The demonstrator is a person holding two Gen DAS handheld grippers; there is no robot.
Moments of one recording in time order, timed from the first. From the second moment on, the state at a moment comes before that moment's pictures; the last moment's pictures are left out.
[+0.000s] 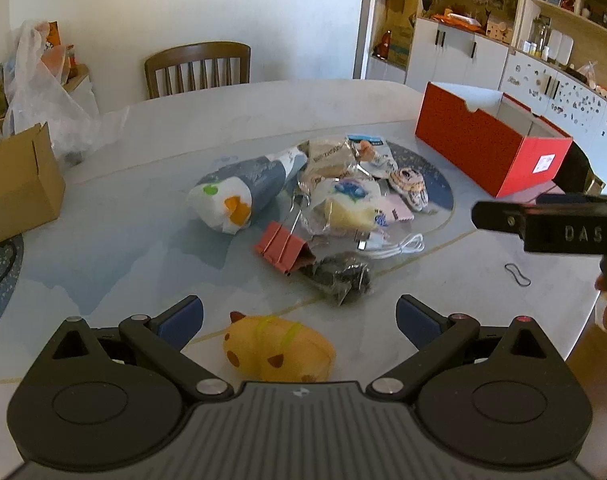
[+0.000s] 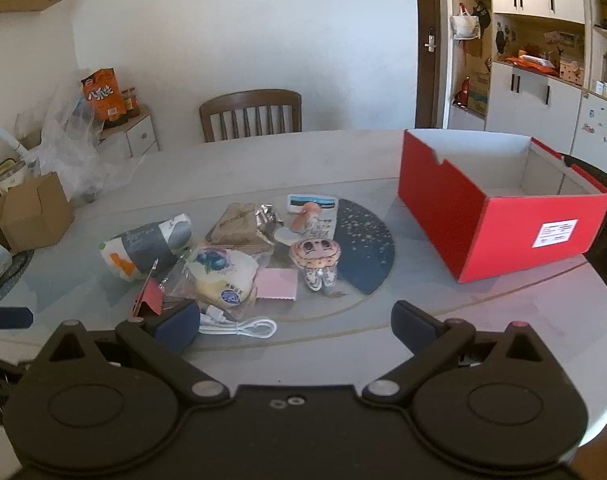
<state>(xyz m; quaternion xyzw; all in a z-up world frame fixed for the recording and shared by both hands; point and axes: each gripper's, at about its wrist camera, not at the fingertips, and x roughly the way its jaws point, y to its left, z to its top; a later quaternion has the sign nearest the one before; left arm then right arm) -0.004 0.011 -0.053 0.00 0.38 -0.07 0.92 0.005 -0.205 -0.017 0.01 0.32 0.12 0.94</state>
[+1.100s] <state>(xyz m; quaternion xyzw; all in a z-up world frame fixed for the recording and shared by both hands) 0.001 0.009 -0.104 0.05 0.39 -0.04 0.92 0.022 -0.114 -0.060 -0.06 0.37 0.21 0.90</state>
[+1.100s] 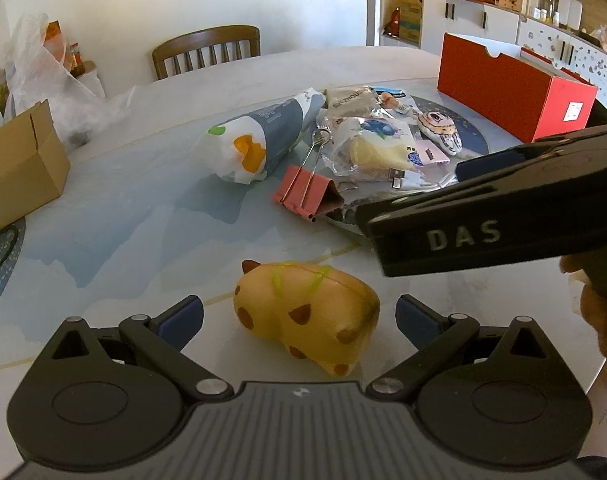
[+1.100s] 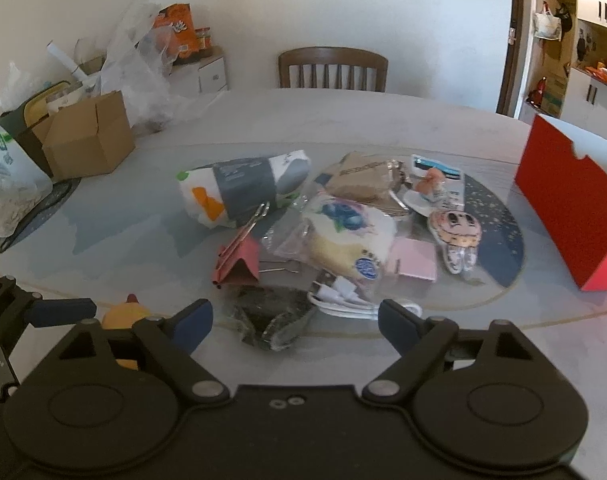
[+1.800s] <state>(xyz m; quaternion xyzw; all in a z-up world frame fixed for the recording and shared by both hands) 0.003 0.018 -0.104 0.02 0.40 -0.06 0.91 0.034 -0.100 -0.075 -0.07 0.40 0.23 0.88</state>
